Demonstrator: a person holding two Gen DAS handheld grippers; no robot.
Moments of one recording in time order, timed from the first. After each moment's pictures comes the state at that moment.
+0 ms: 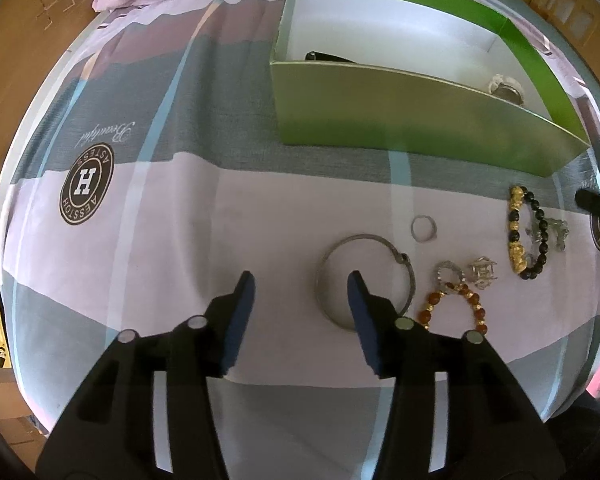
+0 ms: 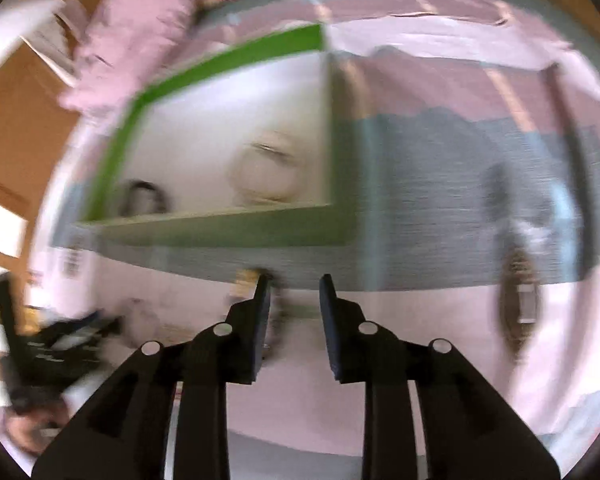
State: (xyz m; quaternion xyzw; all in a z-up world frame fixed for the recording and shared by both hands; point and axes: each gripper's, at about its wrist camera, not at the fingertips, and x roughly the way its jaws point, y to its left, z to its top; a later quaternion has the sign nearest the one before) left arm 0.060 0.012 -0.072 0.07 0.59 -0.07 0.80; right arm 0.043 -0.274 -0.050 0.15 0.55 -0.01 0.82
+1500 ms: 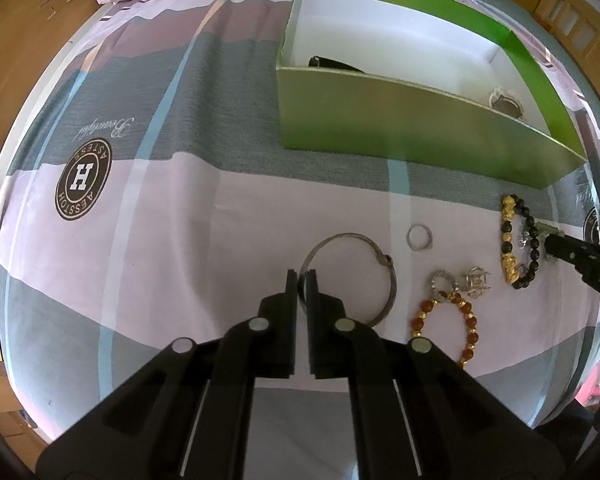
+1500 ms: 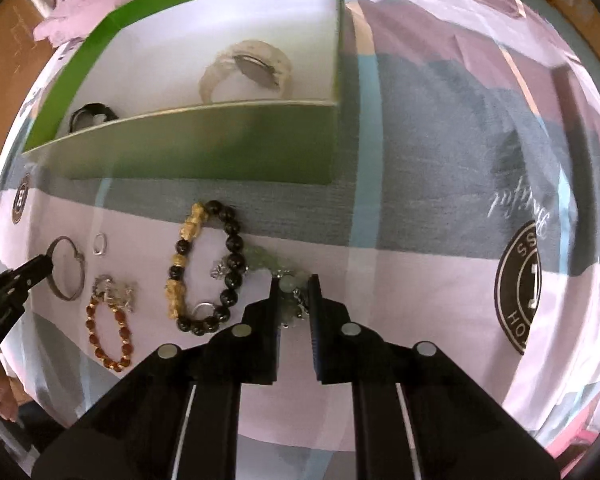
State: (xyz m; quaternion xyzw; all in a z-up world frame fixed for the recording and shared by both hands) left arm 0.066 0.015 -0.067 0.04 0.59 -0.08 0.80; right arm 0.036 -0.249 -0.079 0.08 0.61 -0.01 0.79
